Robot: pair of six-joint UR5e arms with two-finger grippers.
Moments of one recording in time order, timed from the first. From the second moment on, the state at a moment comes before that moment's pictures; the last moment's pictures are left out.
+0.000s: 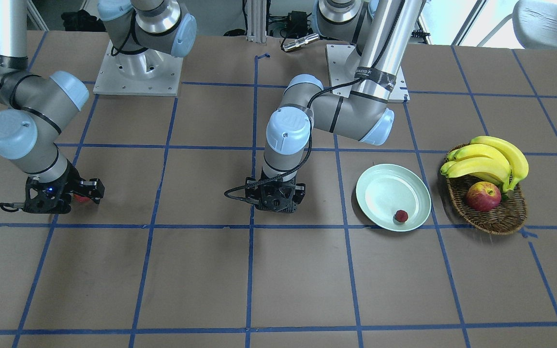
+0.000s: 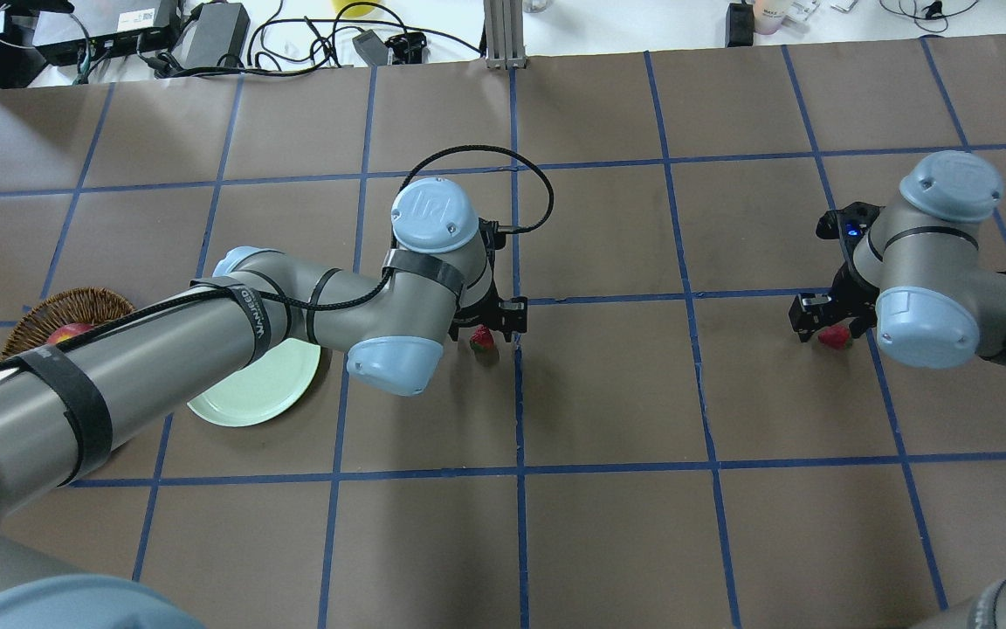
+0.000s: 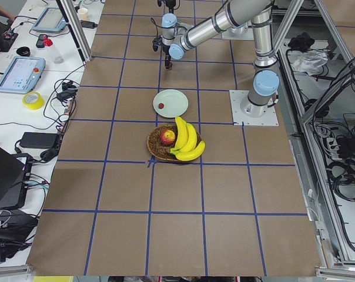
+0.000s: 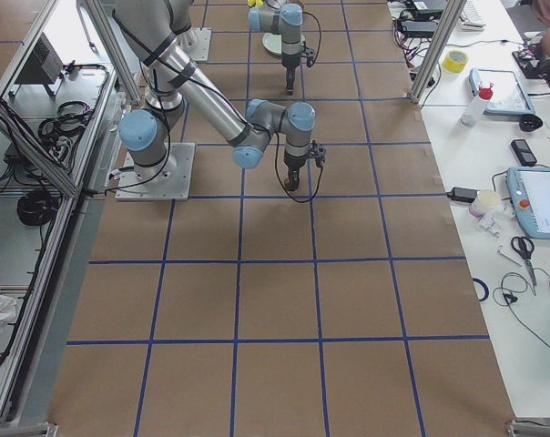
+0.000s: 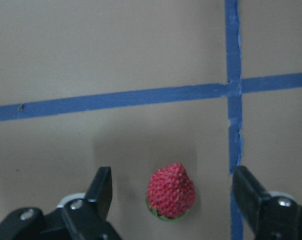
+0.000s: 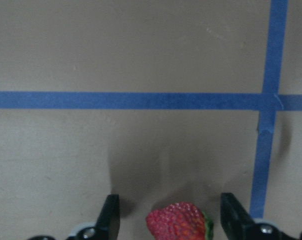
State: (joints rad) left arm -1.91 -2.02 -1.90 -0.74 1.52 -0.25; right arm 1.21 -1.27 2.12 -2.40 -1.63 -0.37
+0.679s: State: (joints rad) left arm -1.87 -1.96 -1.89 -0.77 1.60 -0.23; right arm 1.31 -1.32 2.09 -2.33 -1.63 -0.29
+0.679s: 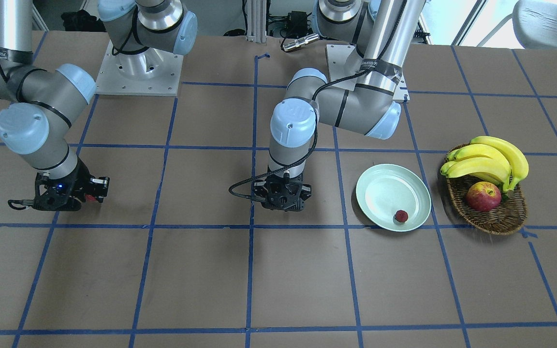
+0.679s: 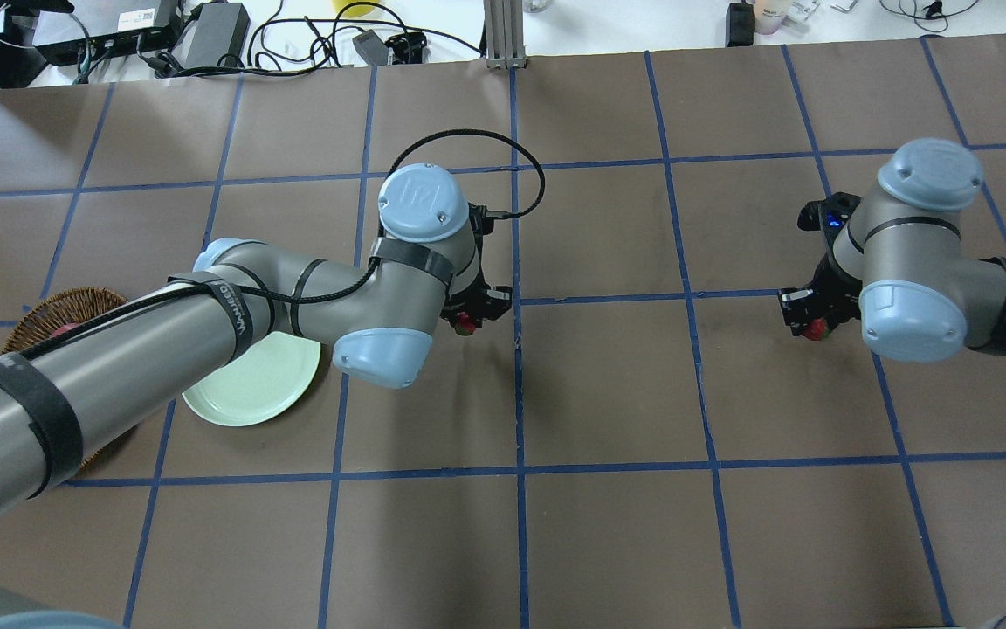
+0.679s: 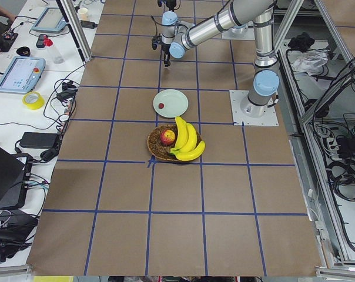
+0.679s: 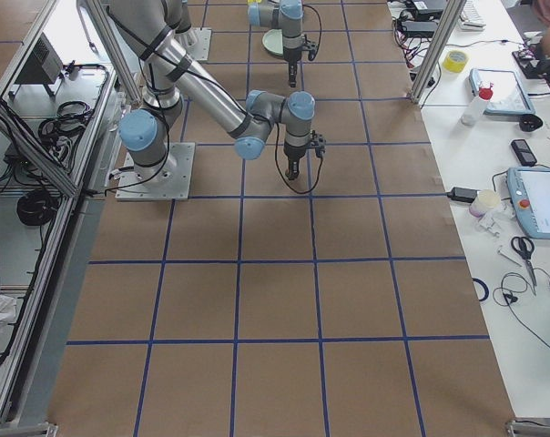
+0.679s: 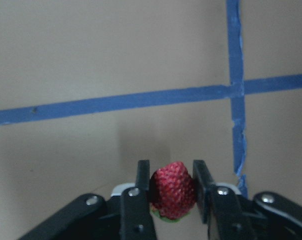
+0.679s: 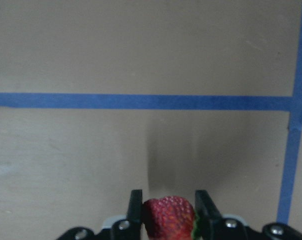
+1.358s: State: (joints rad) left arm -1.52 -1.80 -1.87 -1.00 1.65 0.07; right arm 1.72 -1.29 2.00 -2.25 -1.48 0.33
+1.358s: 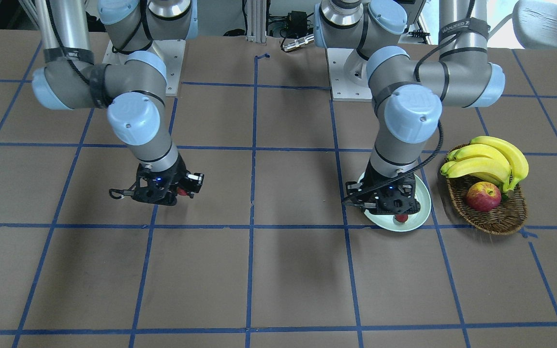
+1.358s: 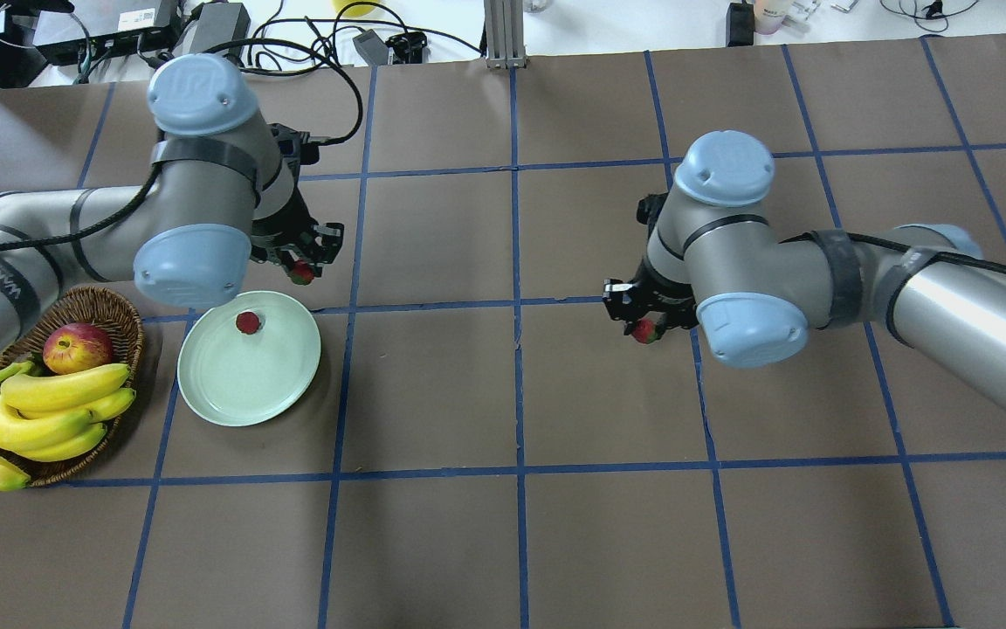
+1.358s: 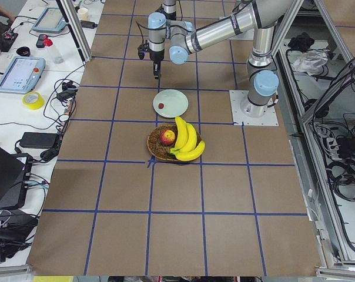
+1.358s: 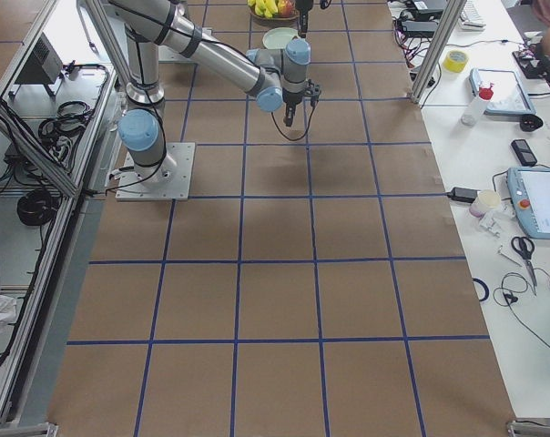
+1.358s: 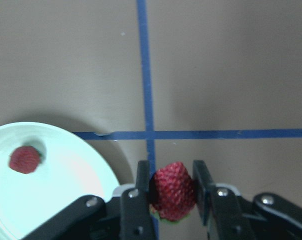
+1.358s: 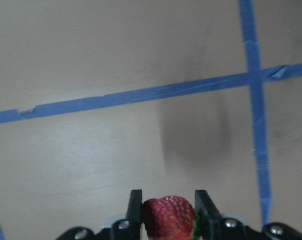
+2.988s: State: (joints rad) left arm -1.42 -1.79 -1.87 -1.01 1.59 0.24; right arm 1.94 -1.16 1.81 -2.28 -1.46 0.55
